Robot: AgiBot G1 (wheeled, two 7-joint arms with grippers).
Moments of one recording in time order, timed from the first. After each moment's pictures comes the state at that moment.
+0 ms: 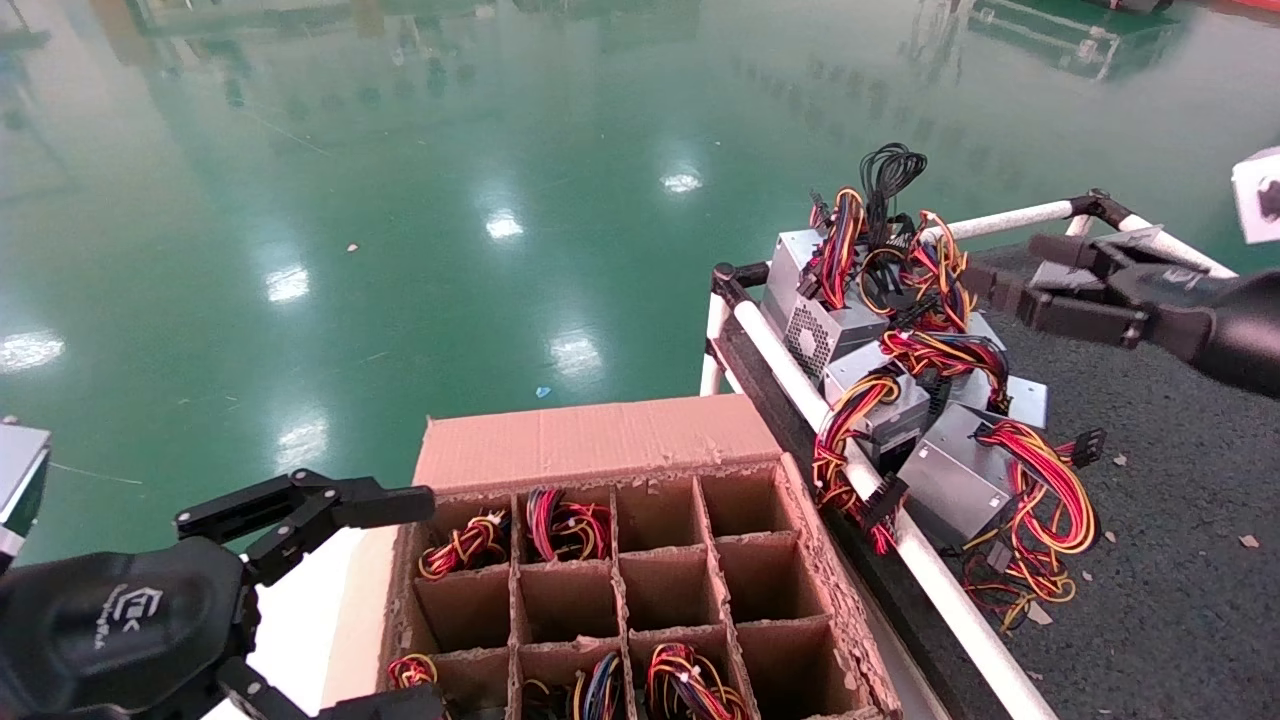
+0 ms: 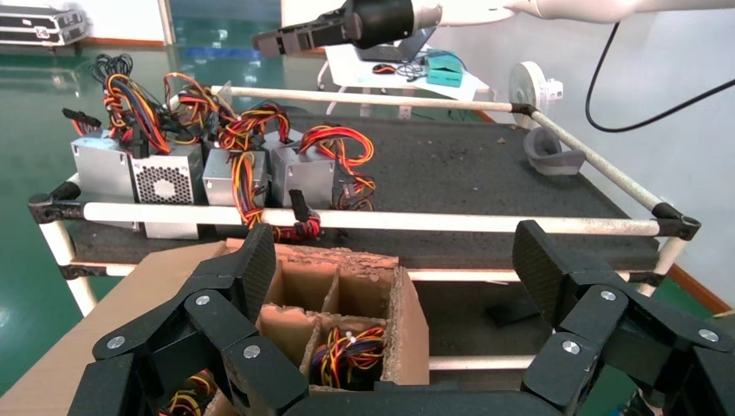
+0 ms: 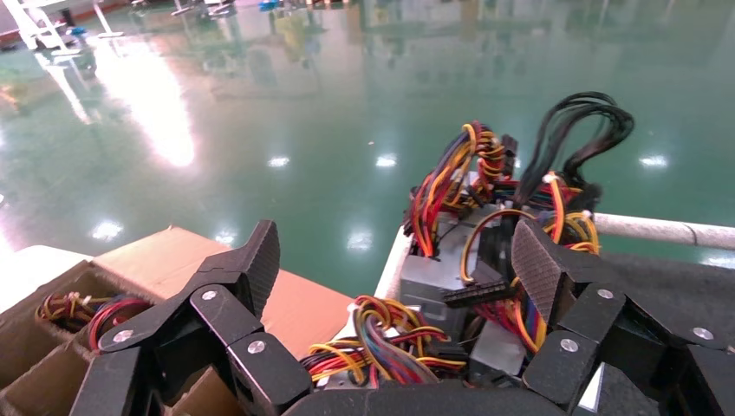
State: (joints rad) left arm -1.08 0.55 0.39 -1.22 0.63 1.41 -0.12; right arm 1.73 -0.76 -0.30 0.16 -1.20 -1.40 -0.04
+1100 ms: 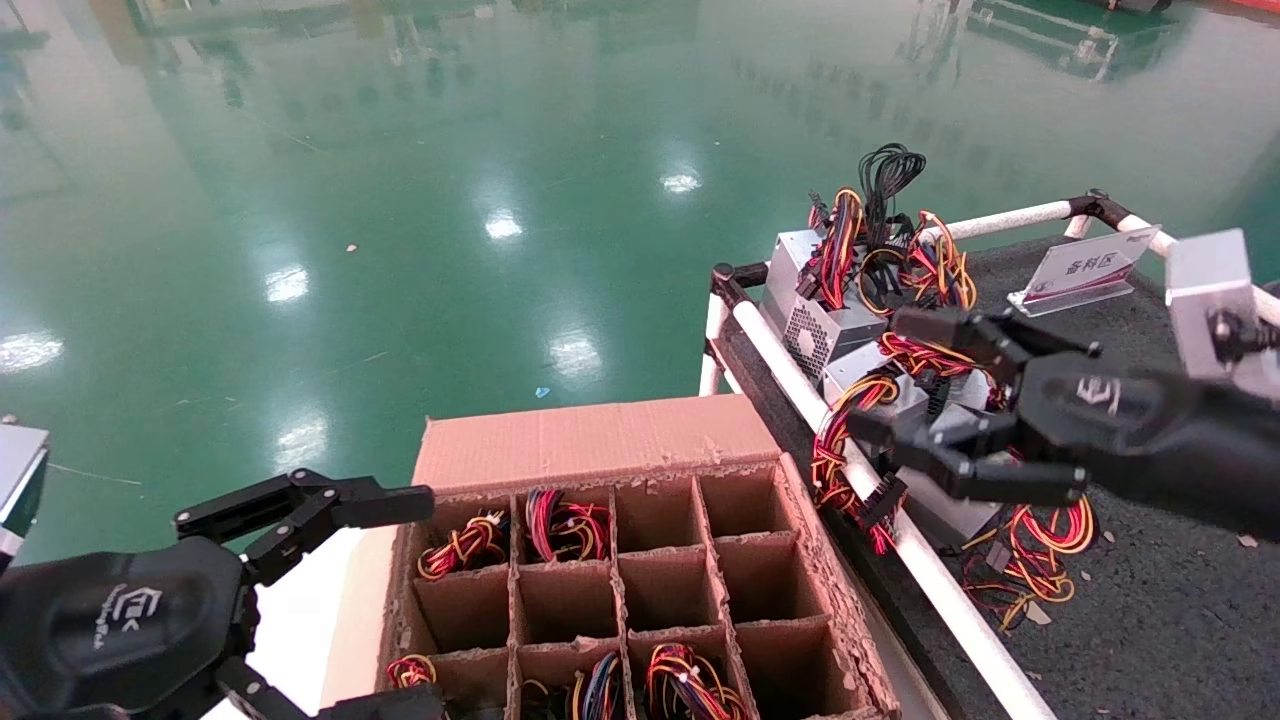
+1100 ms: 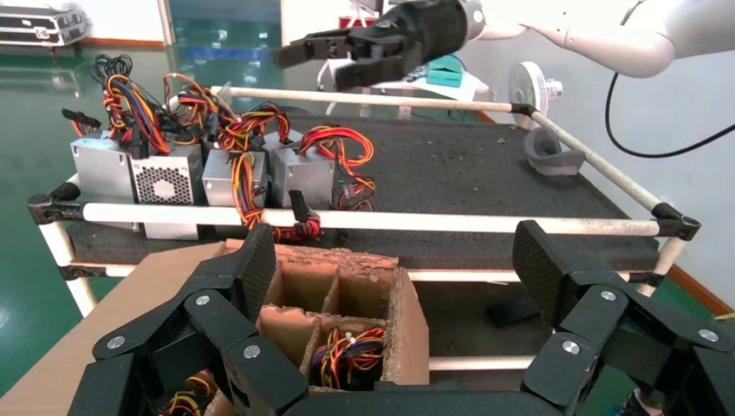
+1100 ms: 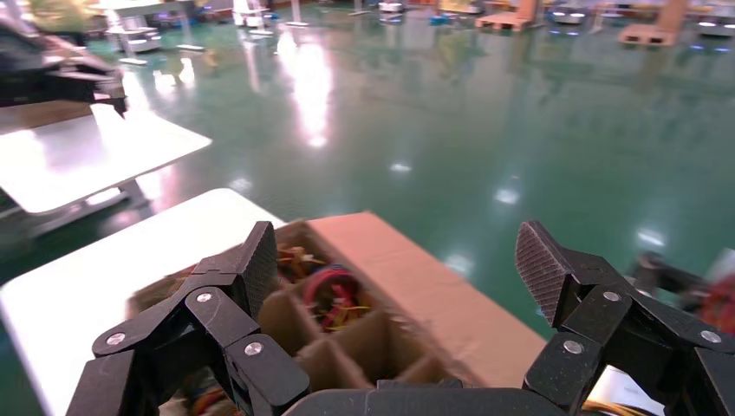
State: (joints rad) left arm -1.08 0.55 0.39 -1.22 0.63 1.41 -0.12; right arm 1.32 -0.67 -0.29 0.86 -0.91 -1.46 0.10
